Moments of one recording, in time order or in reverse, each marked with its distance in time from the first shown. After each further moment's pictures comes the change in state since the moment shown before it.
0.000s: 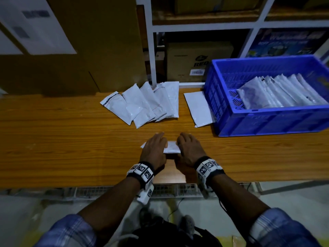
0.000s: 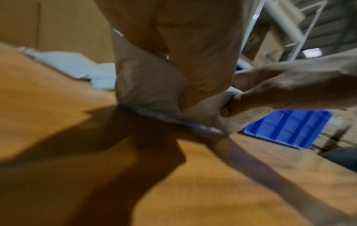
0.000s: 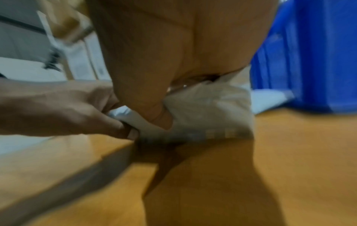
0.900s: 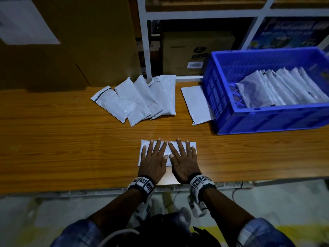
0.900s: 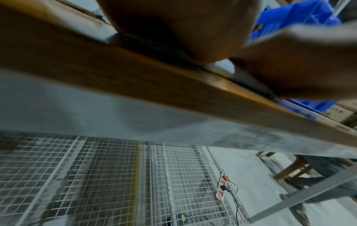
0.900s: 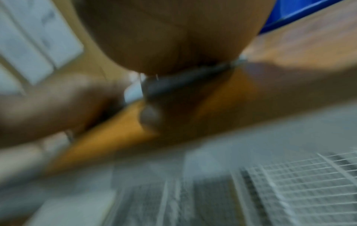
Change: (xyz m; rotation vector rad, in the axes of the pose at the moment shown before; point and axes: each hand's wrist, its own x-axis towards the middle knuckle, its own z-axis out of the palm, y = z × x) left_hand -0.020 -0.001 0.059 0.130 -0.066 -0.147; right_hand -0.019 -0.011 0.067 0.277 0.065 0.104
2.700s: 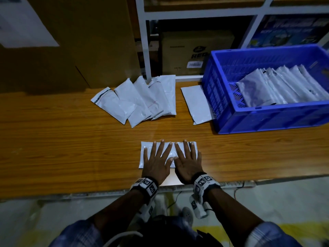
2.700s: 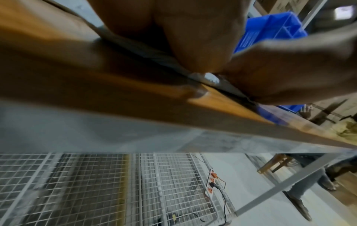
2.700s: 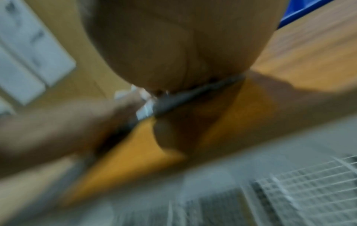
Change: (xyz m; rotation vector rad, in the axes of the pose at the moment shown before) left_hand -0.001 0.006 0.008 -0.020 -0.009 0.002; right_hand 0.002 0.003 0.000 -0.036 -0.165 0.171
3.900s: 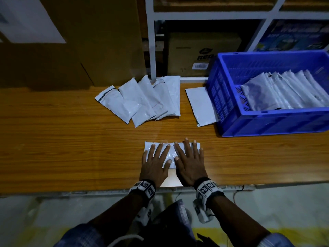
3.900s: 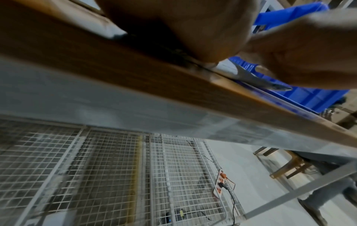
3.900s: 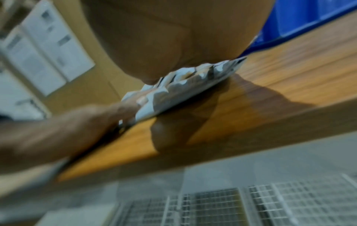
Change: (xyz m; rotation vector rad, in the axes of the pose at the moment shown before) left_hand -0.008 -0.019 -0.003 -0.065 0.027 -0.010; right_hand -0.006 -0.005 -0.004 -0.009 0.230 -0.164
